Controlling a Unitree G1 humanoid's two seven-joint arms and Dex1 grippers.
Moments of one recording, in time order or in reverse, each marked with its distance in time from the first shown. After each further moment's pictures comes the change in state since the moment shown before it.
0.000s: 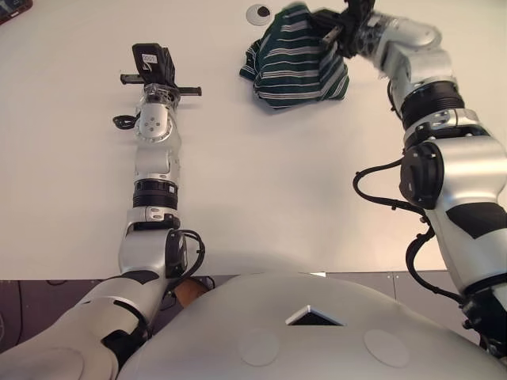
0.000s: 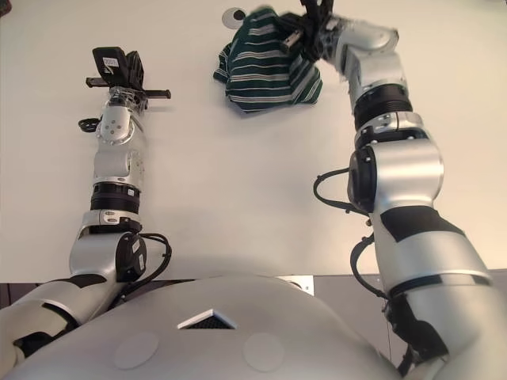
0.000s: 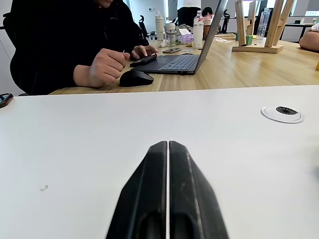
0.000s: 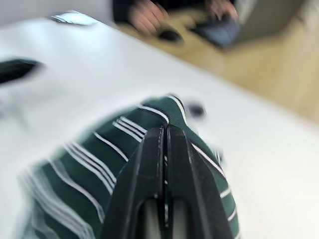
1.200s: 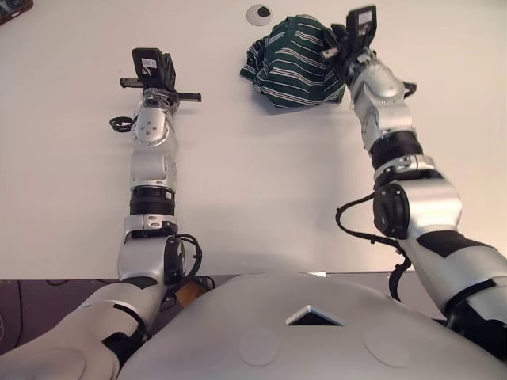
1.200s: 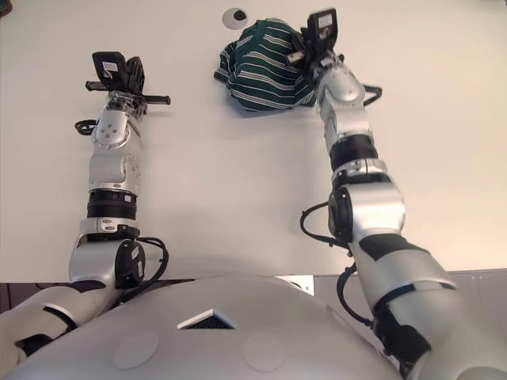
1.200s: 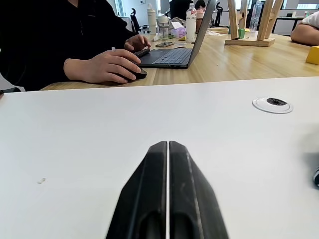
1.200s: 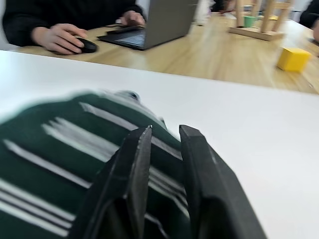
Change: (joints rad) left arm 0.038 0.002 -0.004 -0.077 -0.011 0.076 -0.036; right arm 0.116 0.115 -0.045 0.080 0.011 -0.048 -0.582
